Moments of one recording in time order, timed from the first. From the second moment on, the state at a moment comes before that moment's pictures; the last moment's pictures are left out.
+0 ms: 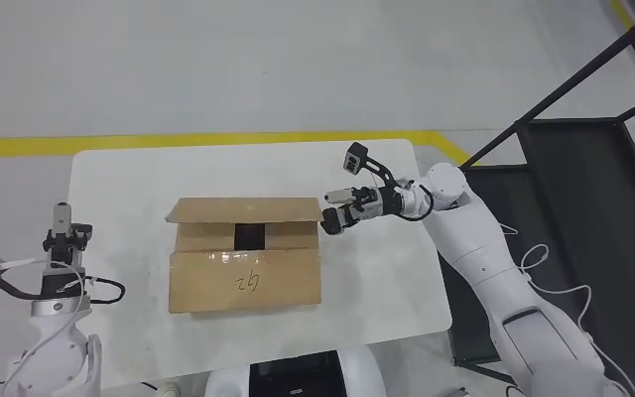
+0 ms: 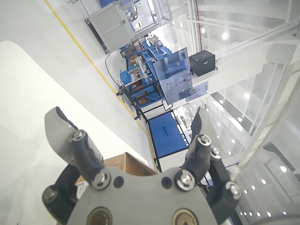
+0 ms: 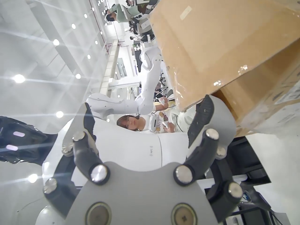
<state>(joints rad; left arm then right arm) 1.76 -1.29 -1.88 -1.79 0.08 -0.43 -0.08 -0.88 -1.16 1.10 -1.16 0.62 -0.07 1.47</state>
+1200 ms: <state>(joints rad) 1.77 -1.29 -1.84 -1.78 0.09 -0.42 -0.14 -0.74 -1.27 0.91 -1.03 0.53 0.07 0.60</state>
